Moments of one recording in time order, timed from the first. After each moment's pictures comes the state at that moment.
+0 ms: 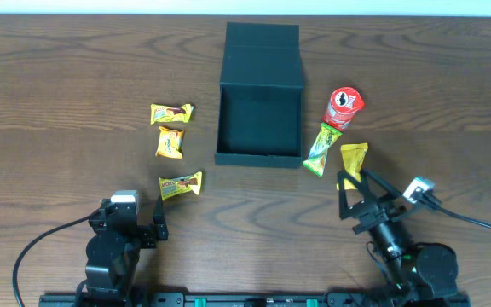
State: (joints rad) left arm -0.13 0.01 0.16 -0.60 -0.08 -0.08; right arm 0.18 0.14 0.20 -0.04 -0.21 0.88
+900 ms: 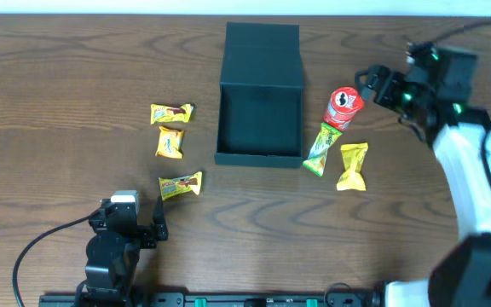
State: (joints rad) left arm -0.13 0.01 0.16 -0.60 -0.08 -0.08; right arm -0.09 1.61 1.28 -0.51 -0.34 0.33
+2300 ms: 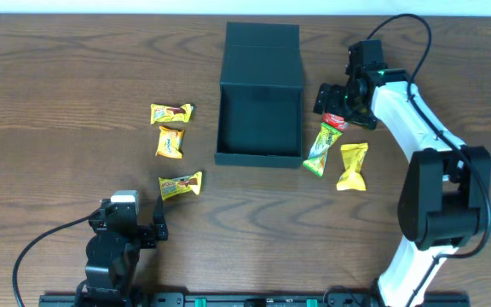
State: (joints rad) left arm -0.13 0.01 0.16 -0.60 -0.08 -0.08; right arm 0.11 2.00 1.47 -0.74 -0.06 0.42
